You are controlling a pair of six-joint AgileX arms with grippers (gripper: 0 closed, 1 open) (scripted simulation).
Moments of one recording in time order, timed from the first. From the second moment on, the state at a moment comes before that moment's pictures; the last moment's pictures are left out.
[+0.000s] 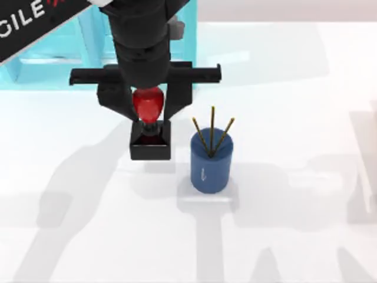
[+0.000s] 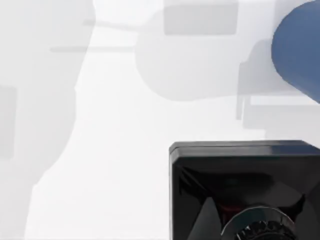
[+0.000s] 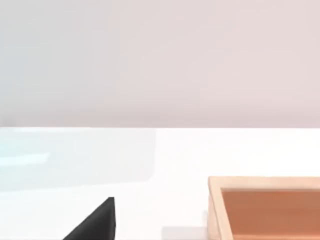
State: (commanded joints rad) left arm -0.63 1.97 1.92 -1.46 -0.03 -0.61; right arm 0.00 0.00 0.00 0.00 0.00 0.00
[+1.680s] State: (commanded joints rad) left arm -0.64 1.96 1.85 -1.40 -0.03 -0.61; right arm 0.00 0.00 0.00 0.00 0.00 0.00
